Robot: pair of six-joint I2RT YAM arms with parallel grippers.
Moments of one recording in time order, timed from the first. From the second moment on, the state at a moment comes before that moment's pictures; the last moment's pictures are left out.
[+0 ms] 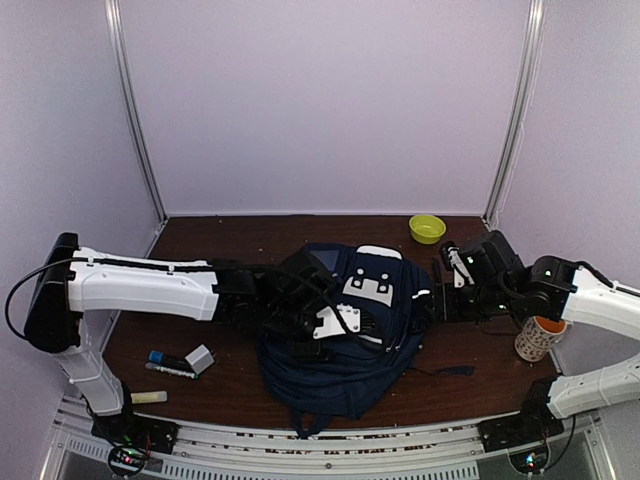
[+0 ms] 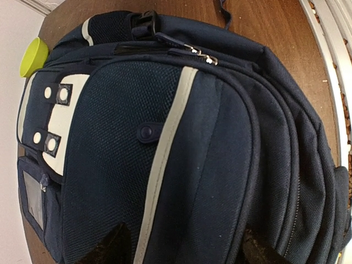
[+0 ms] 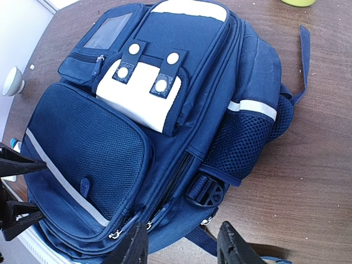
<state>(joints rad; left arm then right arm) -1.18 1.71 1.27 -0.47 -0.07 0.53 0.82 1.03 0.84 -0.64 0.16 0.64</state>
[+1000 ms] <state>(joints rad) -1.19 1.64 1.20 -0.39 -0.07 0.48 0.82 0.93 0.74 -0.53 0.04 0.58</state>
